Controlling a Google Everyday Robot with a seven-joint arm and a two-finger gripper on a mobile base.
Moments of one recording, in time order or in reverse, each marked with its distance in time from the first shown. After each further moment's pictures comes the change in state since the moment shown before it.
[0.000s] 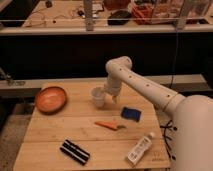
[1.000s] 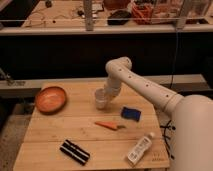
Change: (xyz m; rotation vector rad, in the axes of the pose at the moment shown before) arm -0.004 -0.004 -0.006 -0.014 -0.006 0.013
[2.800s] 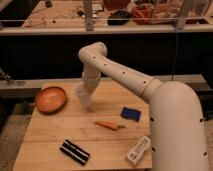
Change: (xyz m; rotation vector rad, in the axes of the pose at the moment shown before) arm -0.072 -0.114 -0.038 -0.023 0.033 -0.150
